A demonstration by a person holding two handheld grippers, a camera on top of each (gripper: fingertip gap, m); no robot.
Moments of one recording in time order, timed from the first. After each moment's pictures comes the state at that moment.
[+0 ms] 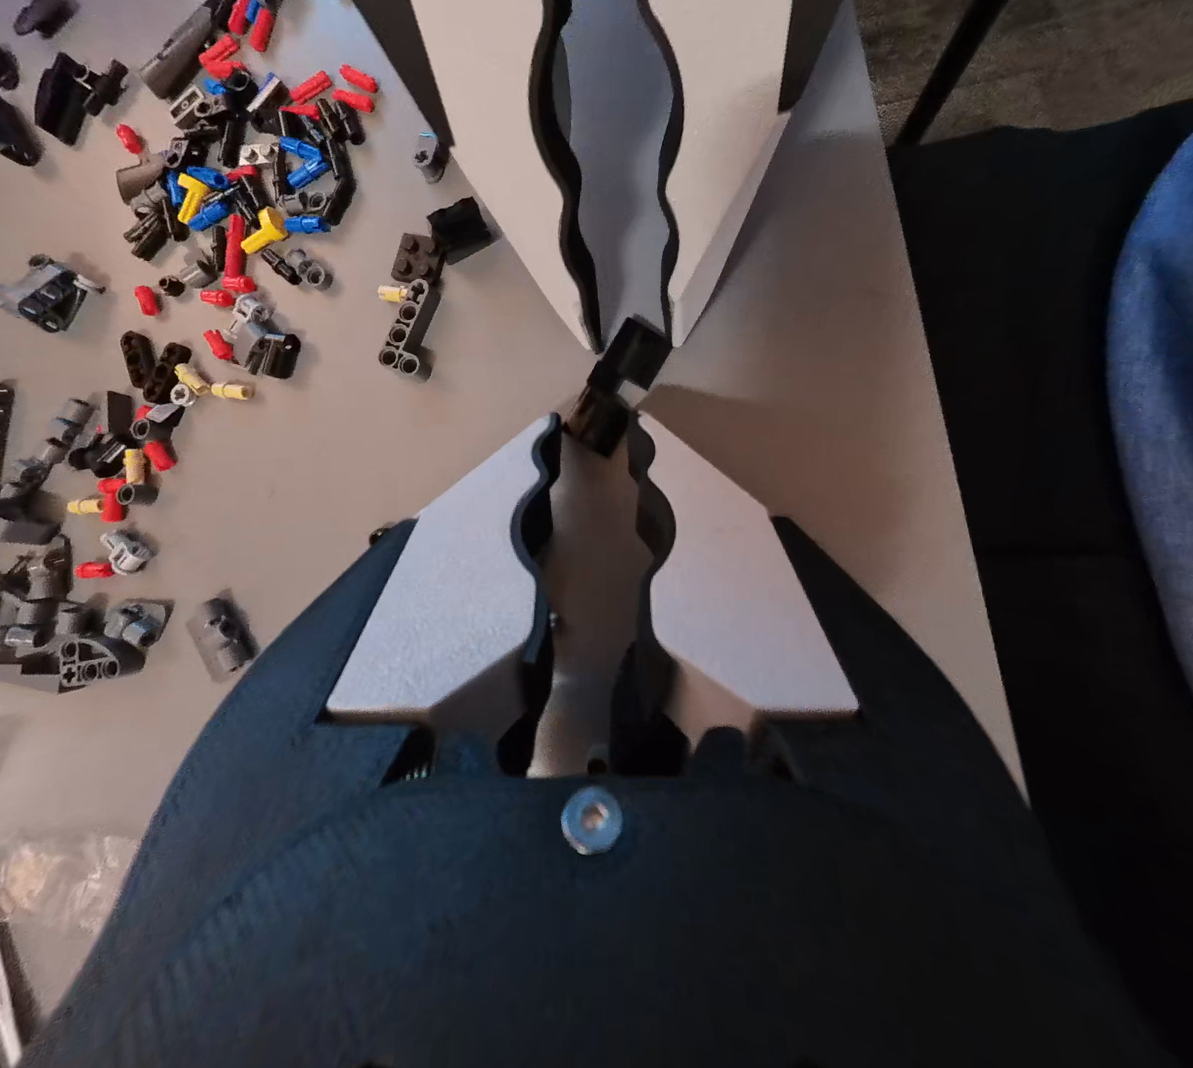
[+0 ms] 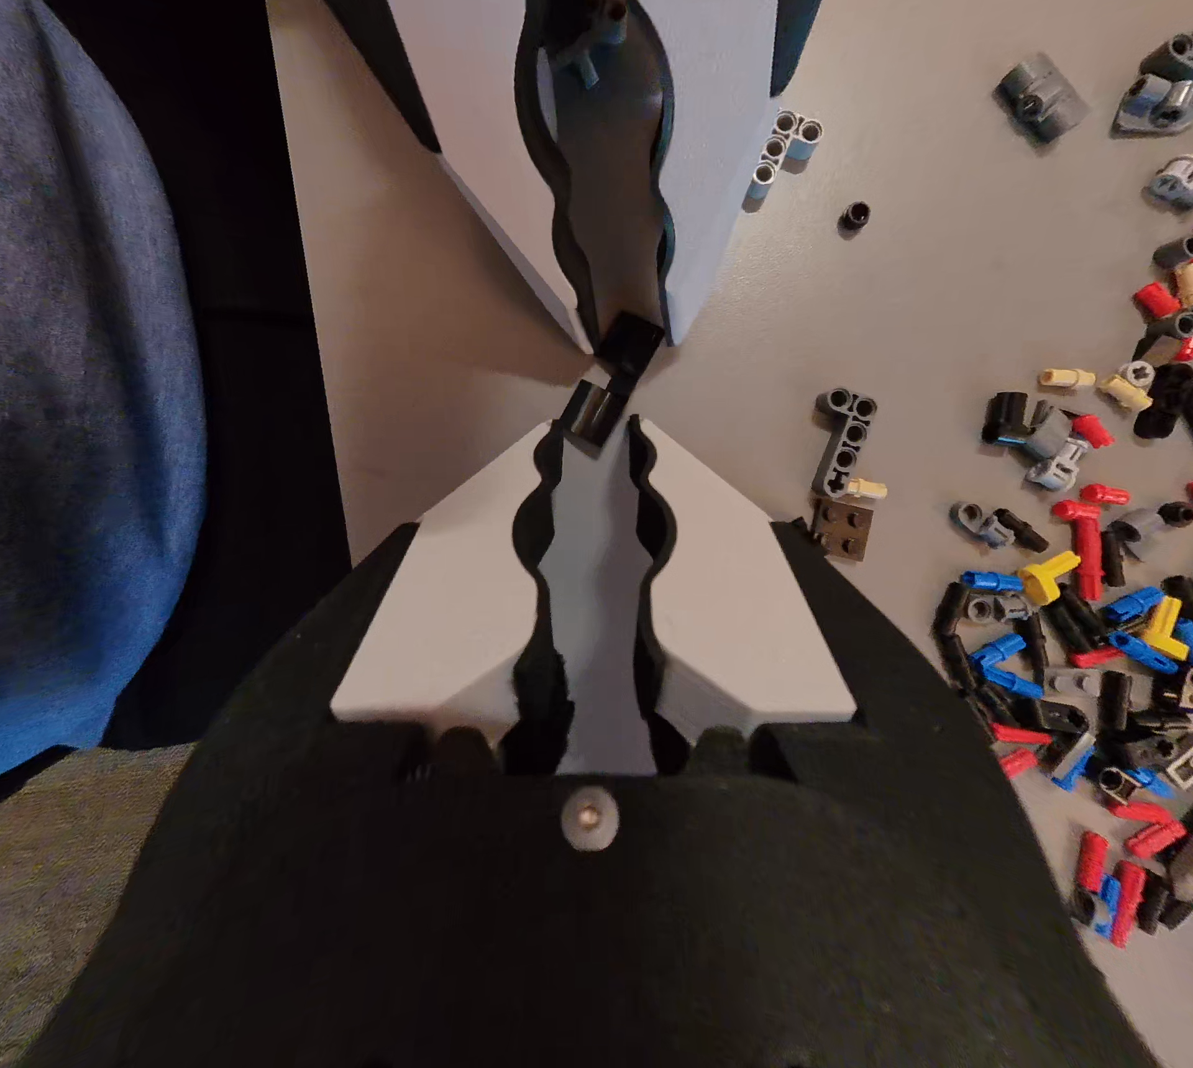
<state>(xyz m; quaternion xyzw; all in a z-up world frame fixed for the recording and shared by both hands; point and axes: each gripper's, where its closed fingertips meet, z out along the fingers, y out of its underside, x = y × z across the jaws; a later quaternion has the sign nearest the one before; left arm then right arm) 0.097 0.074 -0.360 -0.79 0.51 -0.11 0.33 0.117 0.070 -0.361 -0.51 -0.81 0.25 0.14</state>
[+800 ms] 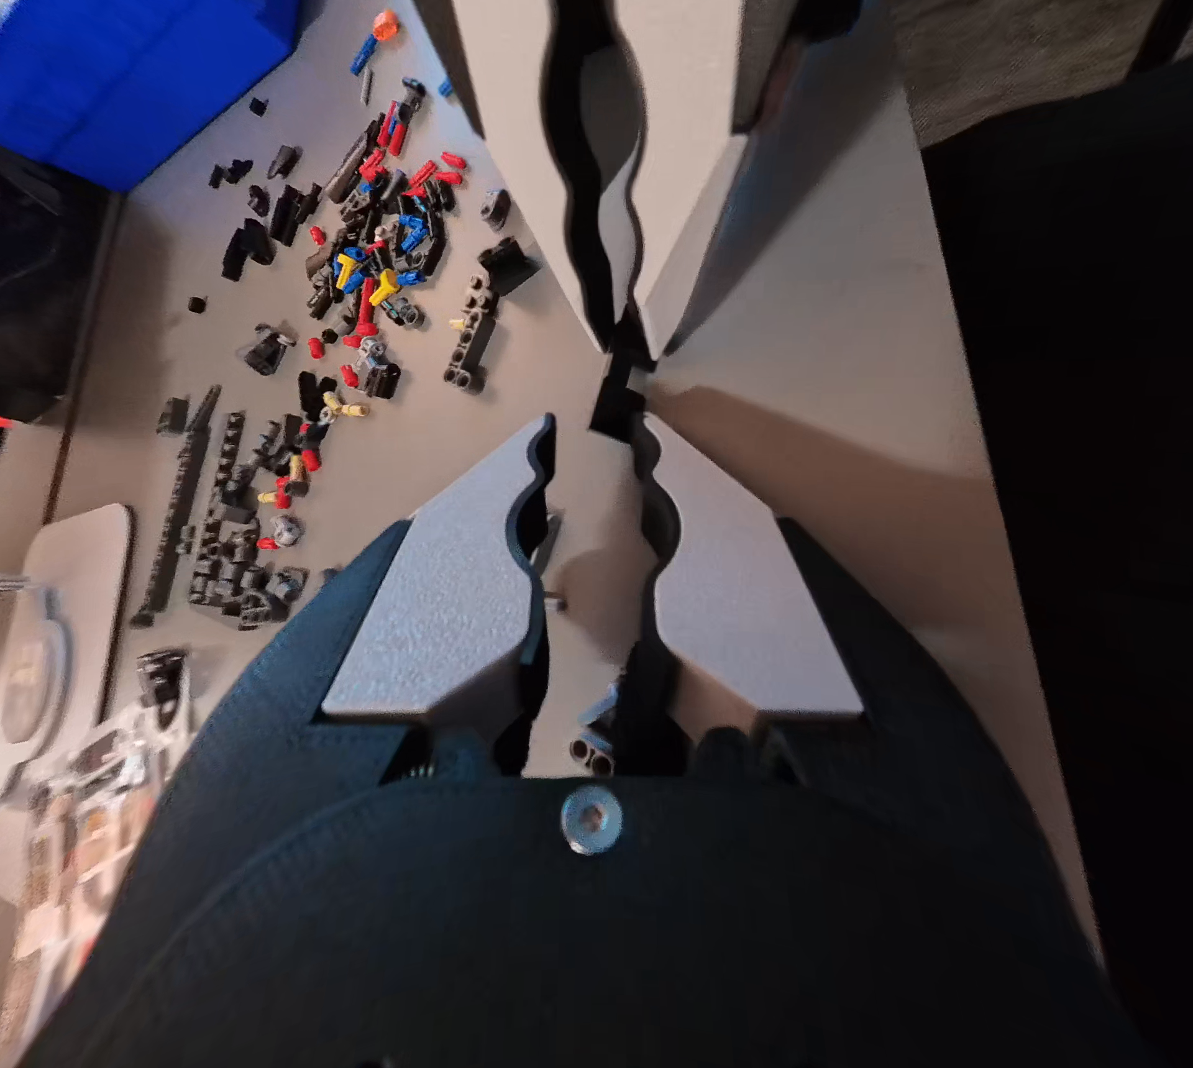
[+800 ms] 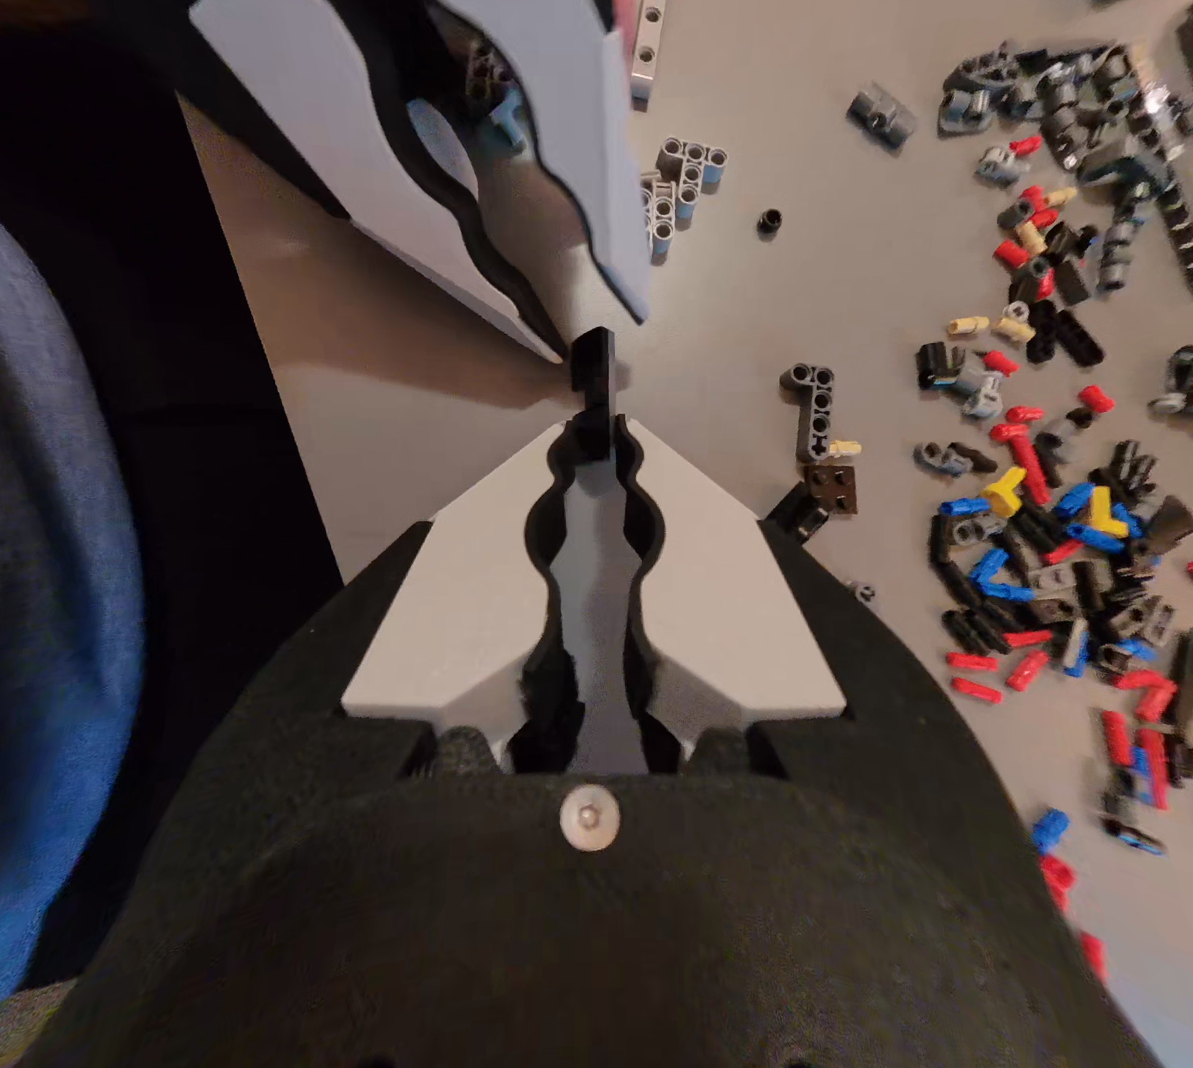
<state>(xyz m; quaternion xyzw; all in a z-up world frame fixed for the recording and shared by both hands) 0.095 0.071 -0.349 -0.74 0.51 0.01 0.44 0.112 0.072 -0.356 -0.56 -0.75 0.24 0.26</state>
